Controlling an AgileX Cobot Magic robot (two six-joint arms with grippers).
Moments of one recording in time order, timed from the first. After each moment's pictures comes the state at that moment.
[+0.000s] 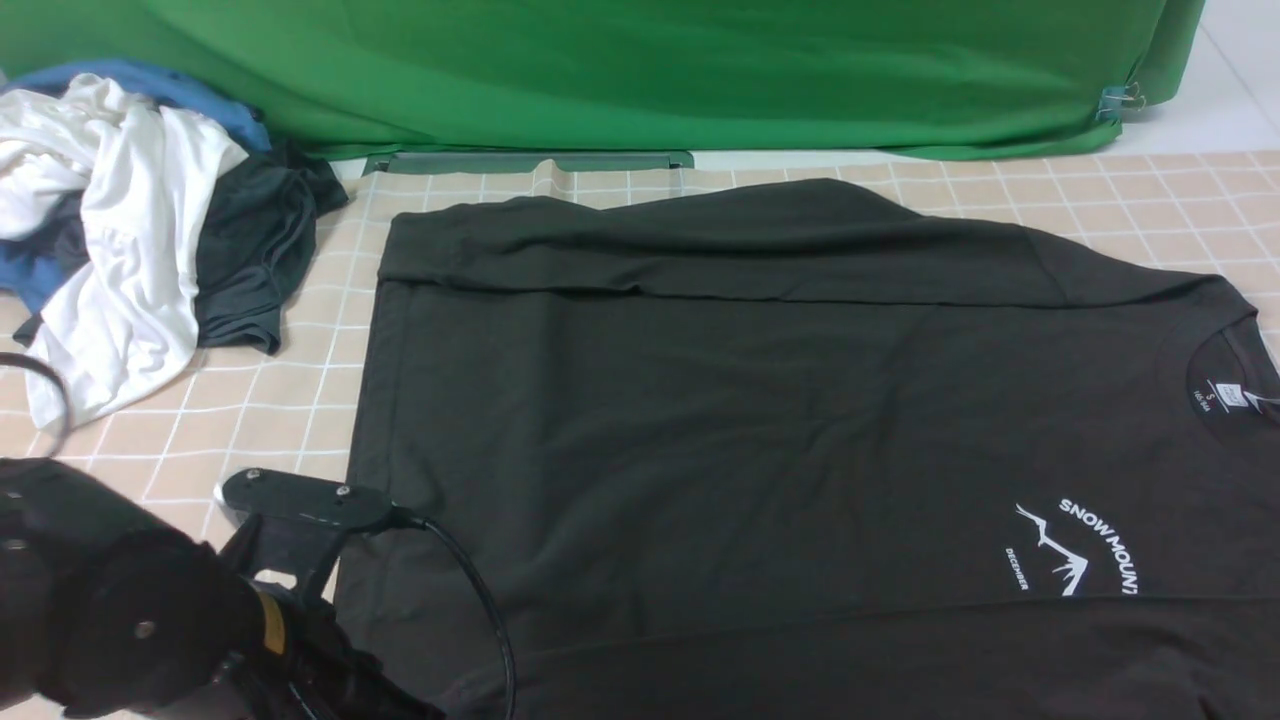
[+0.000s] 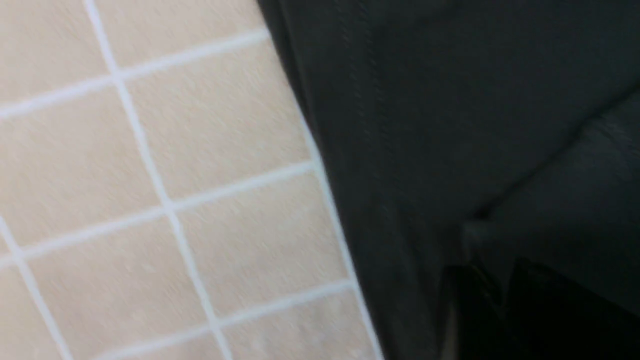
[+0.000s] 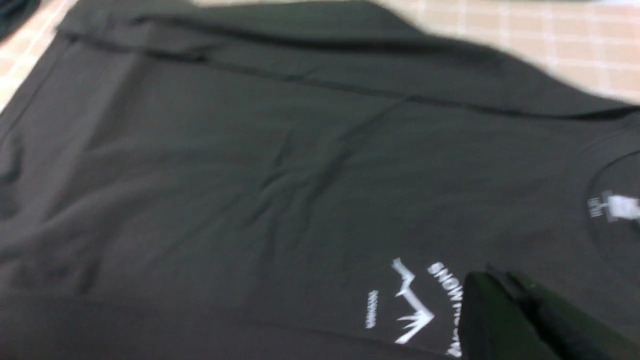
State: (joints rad) right arm 0.32 0.65 -0.67 -0.04 0.66 0.18; left arm -0.52 1.30 -0.53 0.01 0.67 -0.21
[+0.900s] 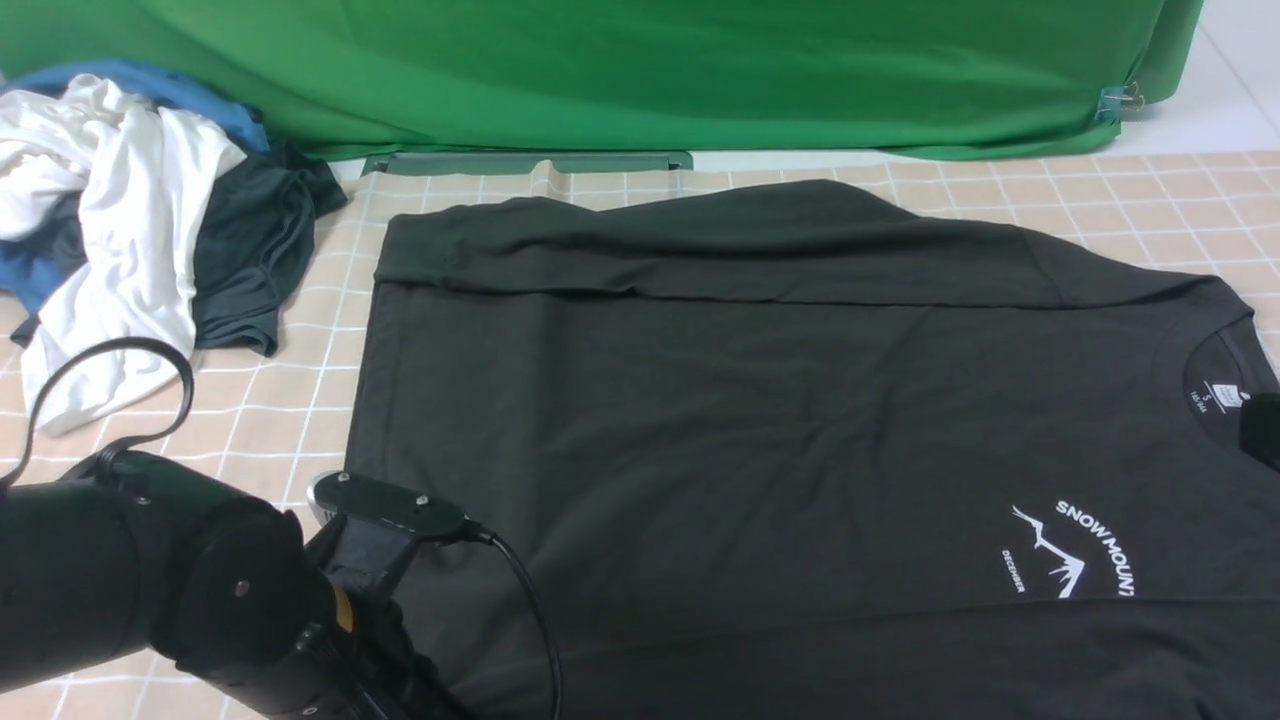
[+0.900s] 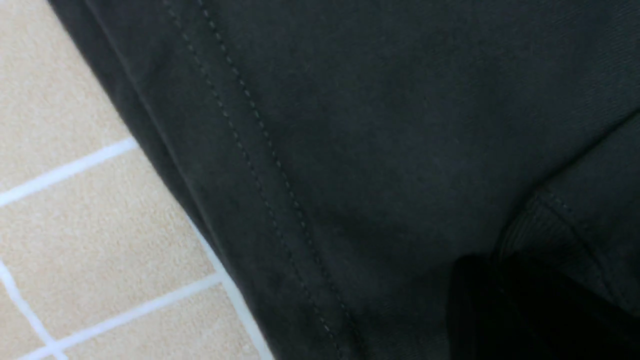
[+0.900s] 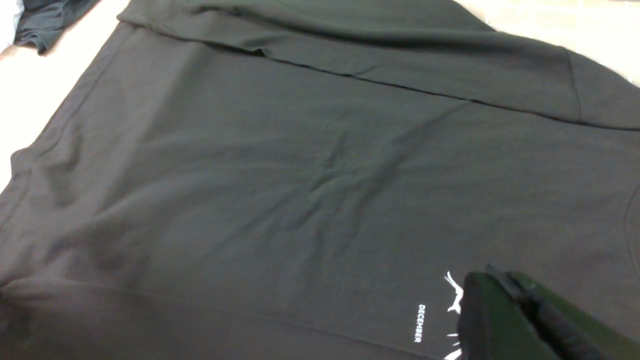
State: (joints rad) right arm 0.38 0.69 -0.67 -0.02 0.61 0.18; left arm -0.53 1.44 -0.56 -0.13 0.61 0.00
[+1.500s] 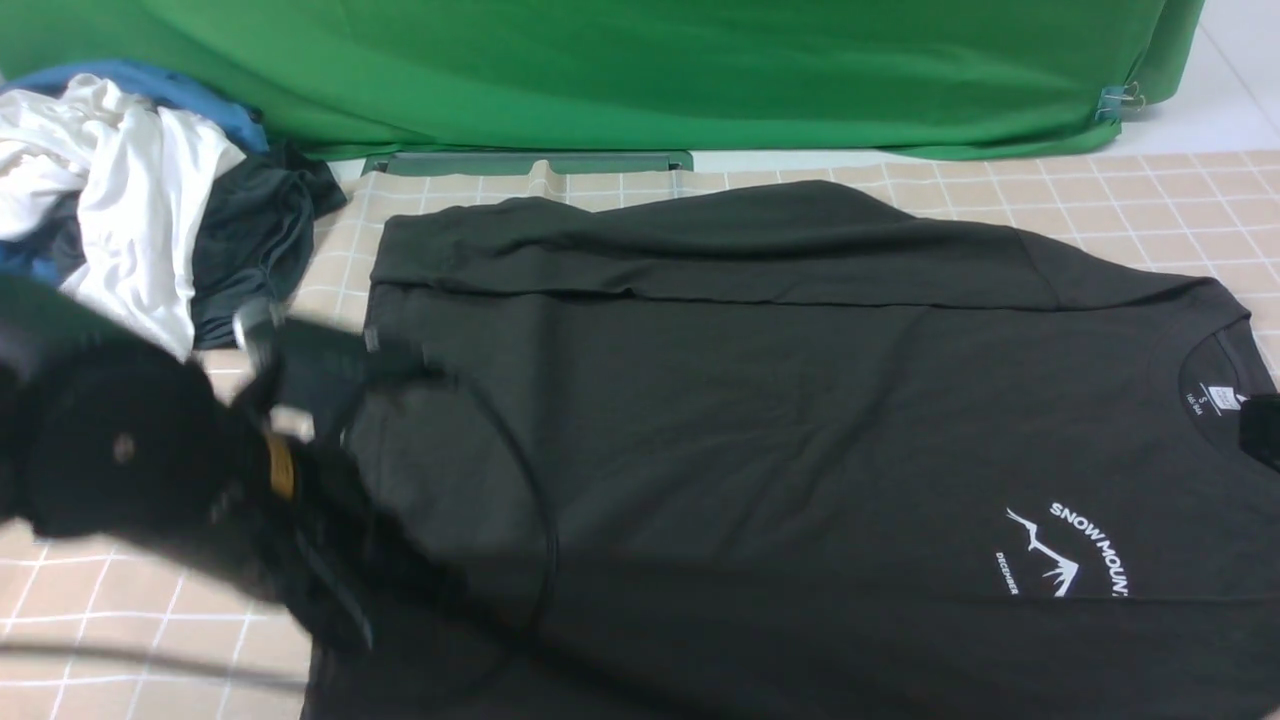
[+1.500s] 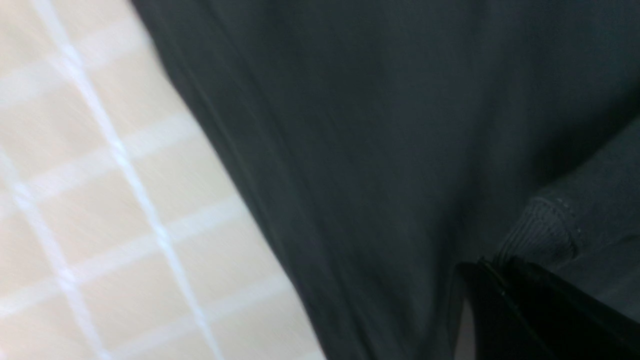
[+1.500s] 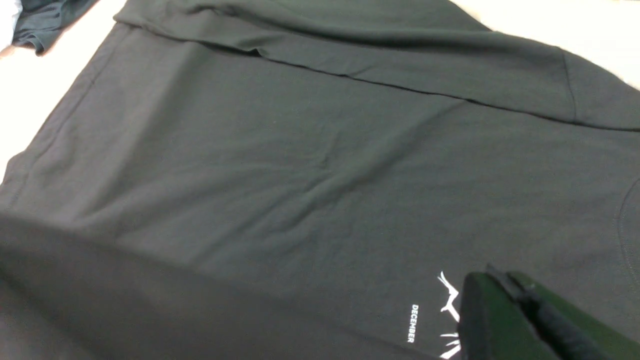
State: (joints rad) right arm 0.38 0.69 -0.67 -0.02 0.61 0.18; left arm -0.53 1.27 -0.83 0.05 0.87 -0.14
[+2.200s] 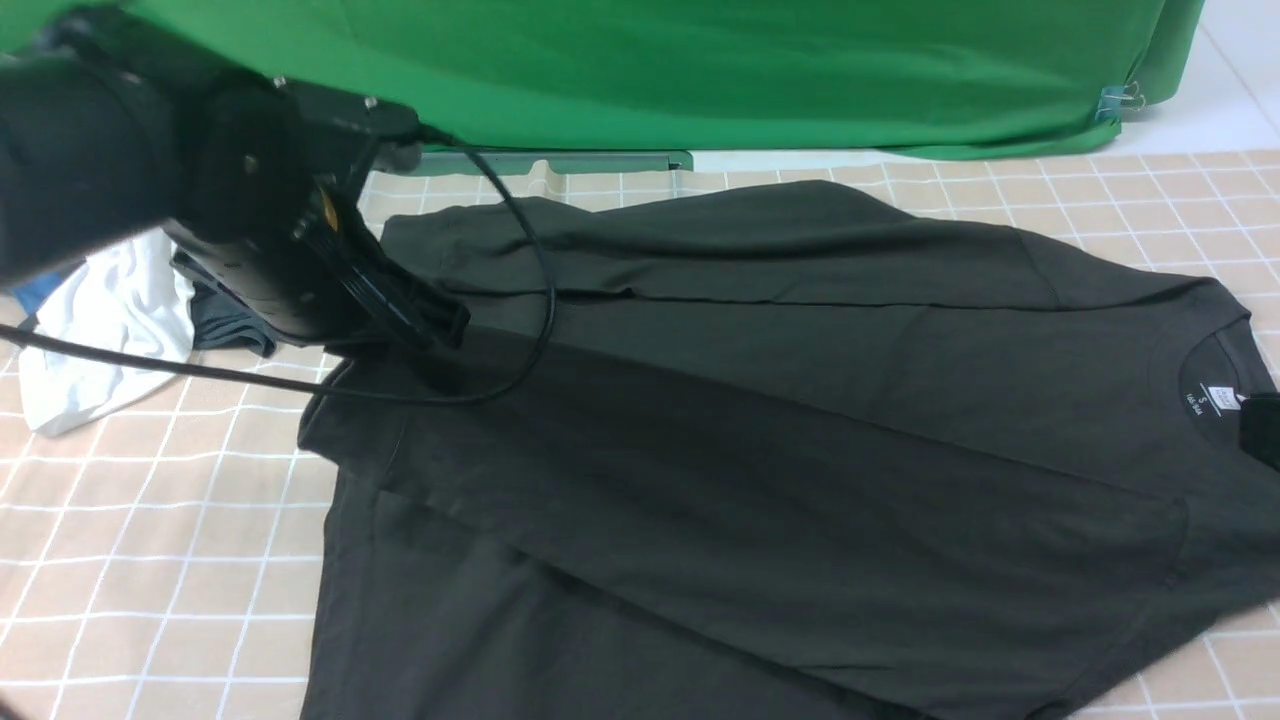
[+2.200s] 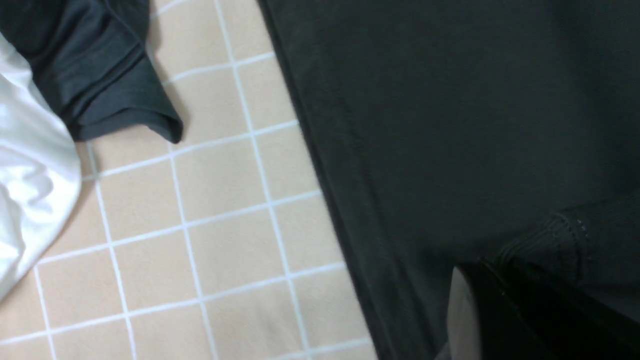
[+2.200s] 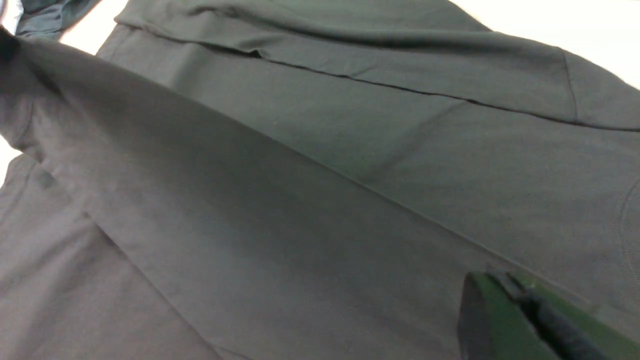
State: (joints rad) right arm 0.38 0.69 -0.67 -0.02 0.61 0.18; left arm -0.34 1.64 -1.18 0.22 0.79 -0.15
